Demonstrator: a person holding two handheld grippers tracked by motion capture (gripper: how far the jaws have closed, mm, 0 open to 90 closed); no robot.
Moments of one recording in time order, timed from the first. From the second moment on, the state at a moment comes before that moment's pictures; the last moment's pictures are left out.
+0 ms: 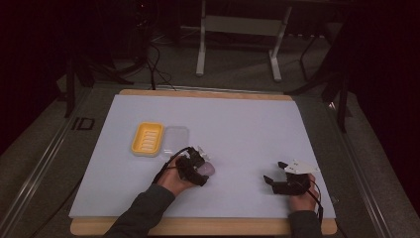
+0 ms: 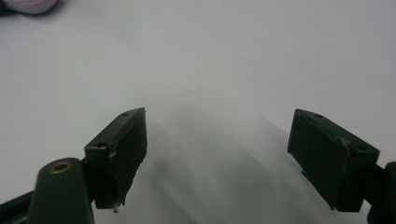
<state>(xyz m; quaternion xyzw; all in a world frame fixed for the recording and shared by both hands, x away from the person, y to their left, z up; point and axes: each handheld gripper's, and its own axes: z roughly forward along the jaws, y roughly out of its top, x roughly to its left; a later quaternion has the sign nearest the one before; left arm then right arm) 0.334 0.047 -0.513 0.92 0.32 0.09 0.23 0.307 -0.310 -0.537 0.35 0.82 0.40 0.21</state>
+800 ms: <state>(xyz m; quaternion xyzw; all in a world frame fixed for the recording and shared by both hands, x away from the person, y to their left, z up) 0.356 0.045 -0.504 0.94 0.31 0.05 0.16 0.307 -0.310 -0.537 0.34 0.82 0.40 0.21</state>
